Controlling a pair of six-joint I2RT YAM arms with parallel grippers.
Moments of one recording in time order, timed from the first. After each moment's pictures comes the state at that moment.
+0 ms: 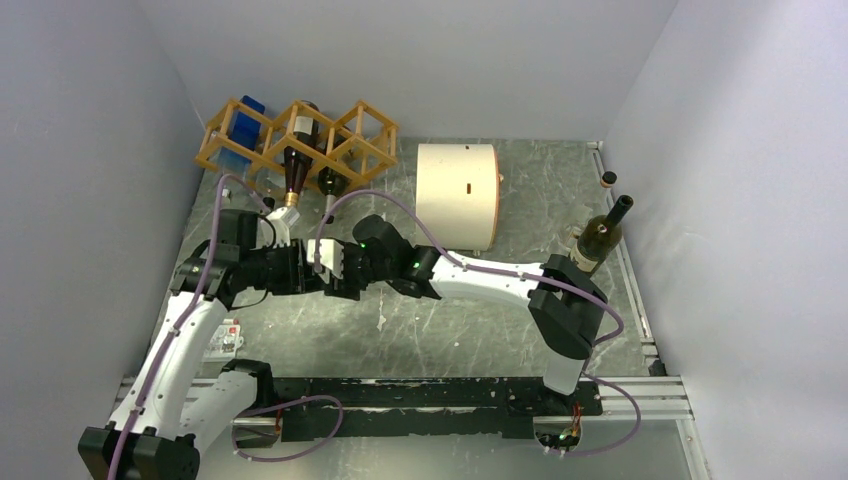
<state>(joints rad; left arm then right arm) -0.15 0.88 0.86 -0.88 0.52 -0.28 1.07 1.78 1.25 0.06 -0.32 -0.51</state>
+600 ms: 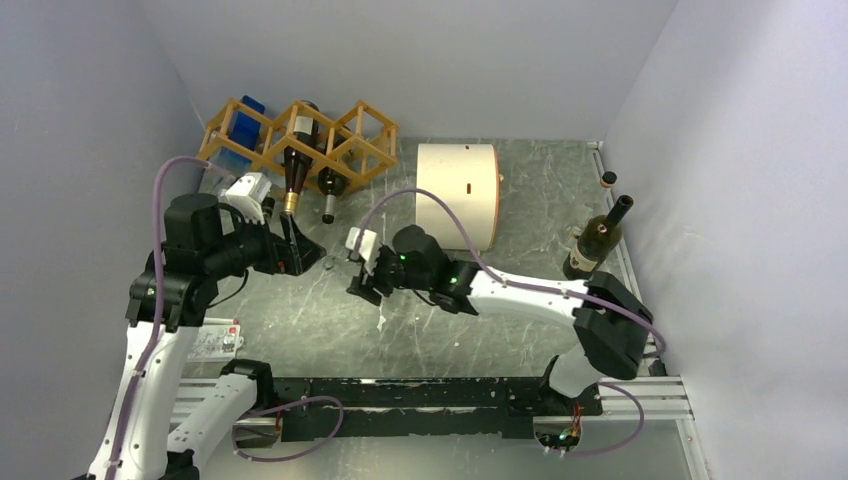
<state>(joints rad) -0.15 0.80 1.12 -0.88 0.48 -0.25 1.05 1.58 1.01 0.20 -0.24 -0.27</state>
